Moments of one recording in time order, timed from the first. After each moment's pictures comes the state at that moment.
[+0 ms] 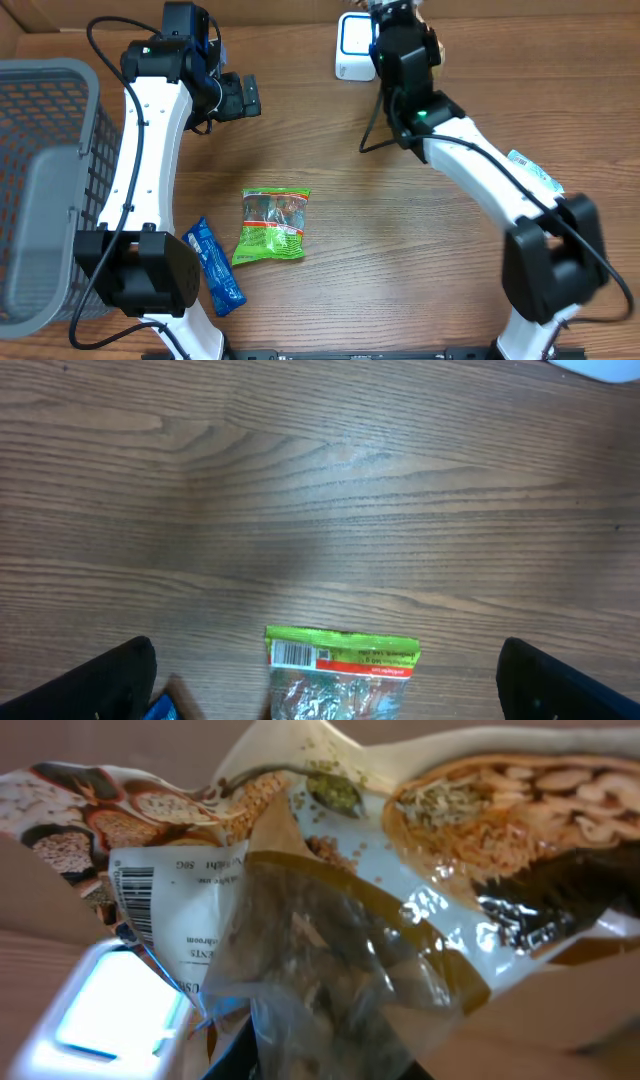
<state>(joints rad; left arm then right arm) -0.04 1.90 1.90 -1.25 0.08 -0.23 0.46 1.94 1.48 0.22 0.64 -0.30</state>
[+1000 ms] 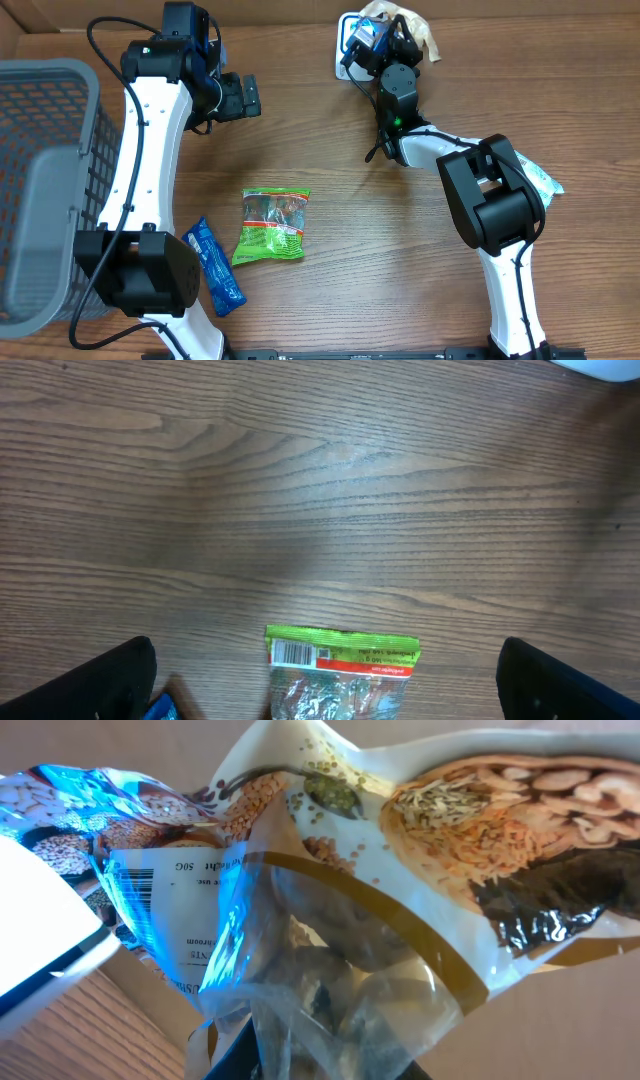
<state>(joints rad) -0.04 1.90 1.90 -1.25 0.08 -0.23 0.40 2.37 1.48 0.97 0.49 -1.18</state>
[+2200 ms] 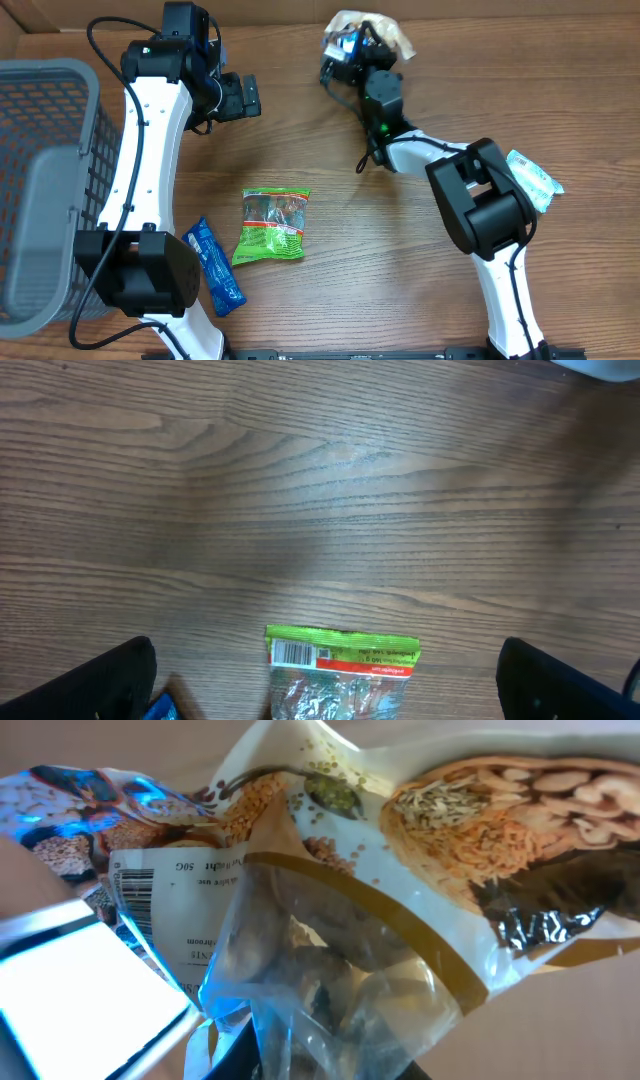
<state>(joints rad) -0.04 1.90 1.90 -1.25 0.08 -0.23 0.47 2.37 1.48 0.93 0.38 -1.29</state>
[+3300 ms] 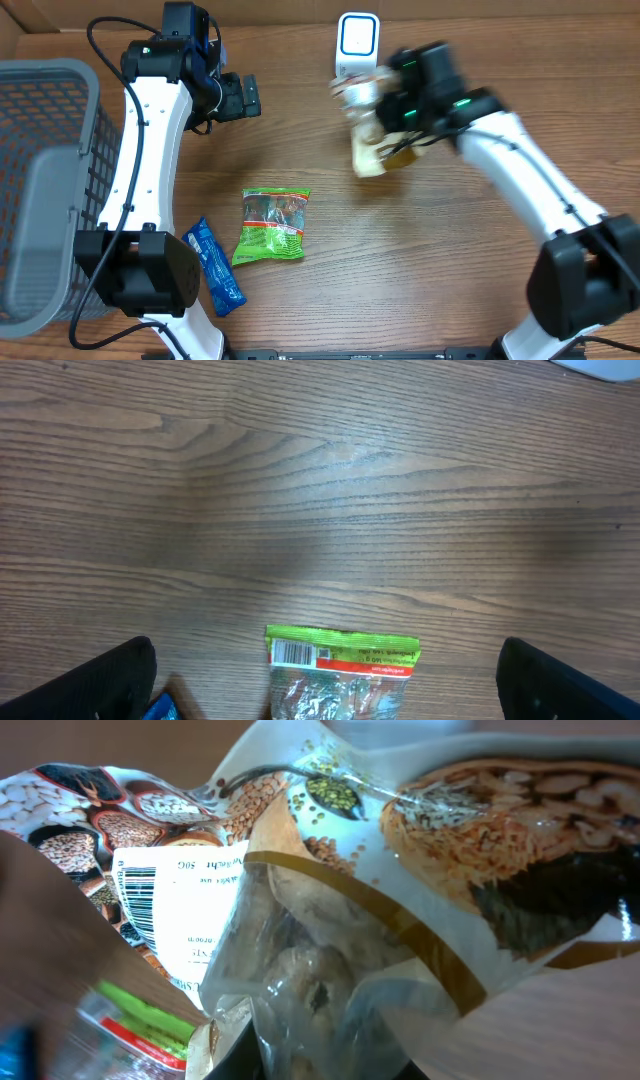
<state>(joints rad) -0.04 1.90 1.90 -1.25 0.08 -0.23 0.30 1.81 1.49 -0.62 -0.28 0.29</state>
